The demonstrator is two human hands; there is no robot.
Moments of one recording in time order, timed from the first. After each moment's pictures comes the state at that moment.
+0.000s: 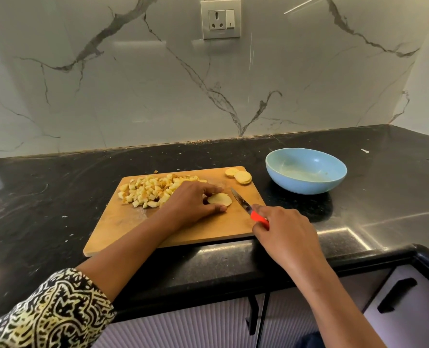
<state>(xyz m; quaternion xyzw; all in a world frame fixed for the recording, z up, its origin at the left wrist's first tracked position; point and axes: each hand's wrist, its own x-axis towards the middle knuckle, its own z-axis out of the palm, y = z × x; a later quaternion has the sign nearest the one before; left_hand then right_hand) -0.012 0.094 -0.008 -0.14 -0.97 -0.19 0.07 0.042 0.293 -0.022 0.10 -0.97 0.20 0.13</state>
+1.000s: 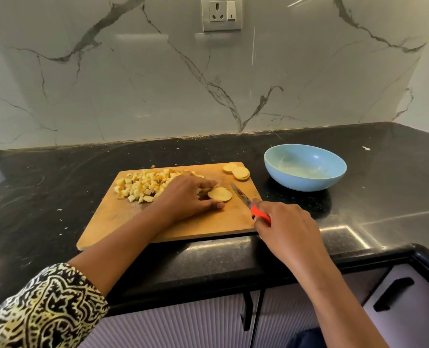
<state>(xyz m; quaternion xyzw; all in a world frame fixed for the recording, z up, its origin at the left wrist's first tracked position) -0.012 0.091 -0.008 -0.14 -0.98 -0.15 0.08 0.041 0.302 -0.019 0.12 -0.96 0.20 0.15</state>
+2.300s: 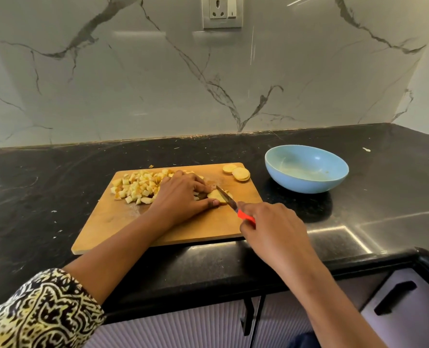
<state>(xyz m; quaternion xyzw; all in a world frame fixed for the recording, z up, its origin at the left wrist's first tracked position) -0.021 0.086 -0.016 -0.09 -0.99 -0.10 0.11 0.045 0.279 -0.006 0.16 -0.96 0.19 0.11</state>
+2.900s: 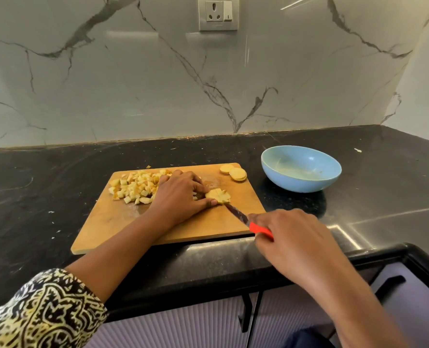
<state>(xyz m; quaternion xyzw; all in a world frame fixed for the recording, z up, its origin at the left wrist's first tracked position) -0.019 0.085 -0.018 -0.10 -0.98 -0.08 0.13 0.083 0.300 0.016 0.18 -0.97 0.15 0.09</state>
